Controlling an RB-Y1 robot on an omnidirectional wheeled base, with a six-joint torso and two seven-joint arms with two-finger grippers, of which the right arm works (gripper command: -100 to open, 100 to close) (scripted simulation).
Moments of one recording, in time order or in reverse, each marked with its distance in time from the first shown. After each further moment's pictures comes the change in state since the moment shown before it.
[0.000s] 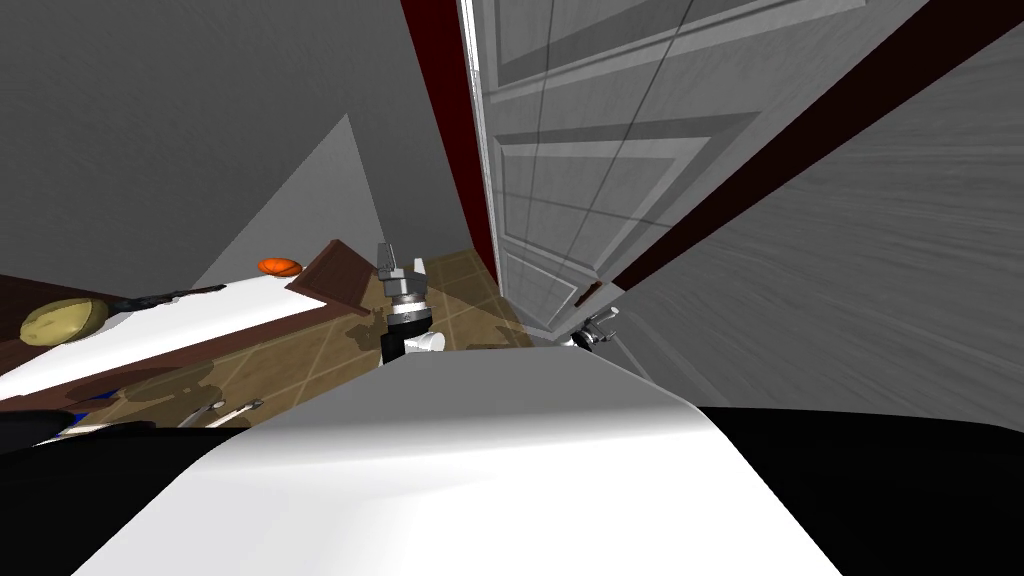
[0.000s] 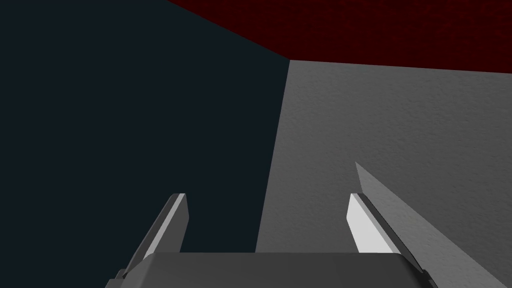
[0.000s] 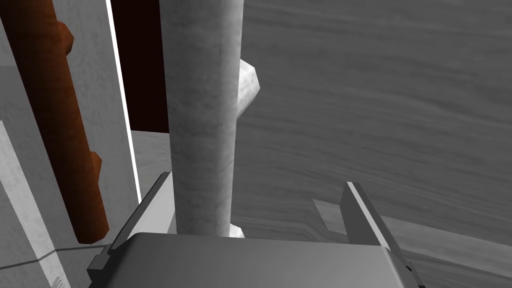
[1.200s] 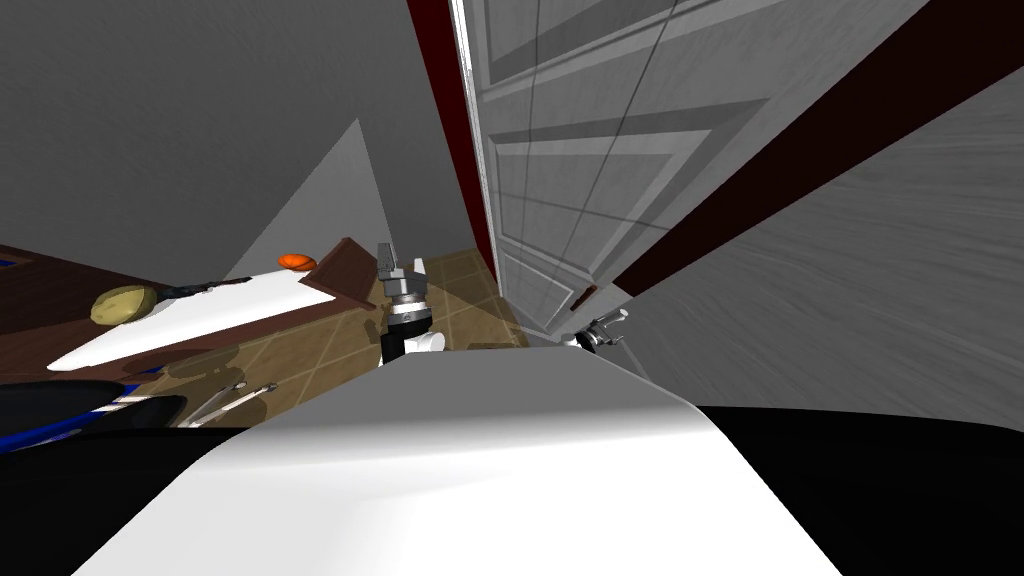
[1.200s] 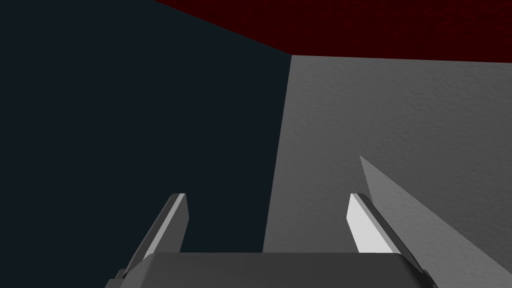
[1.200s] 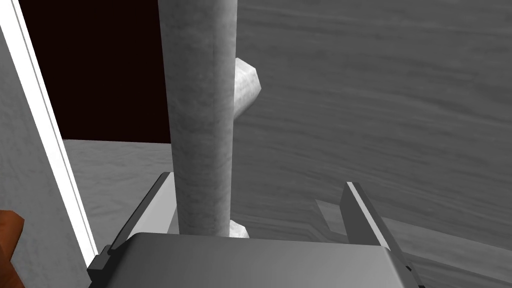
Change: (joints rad) arm -0.012 -0.011 -0.041 0.003 -0.046 -0.039 0.009
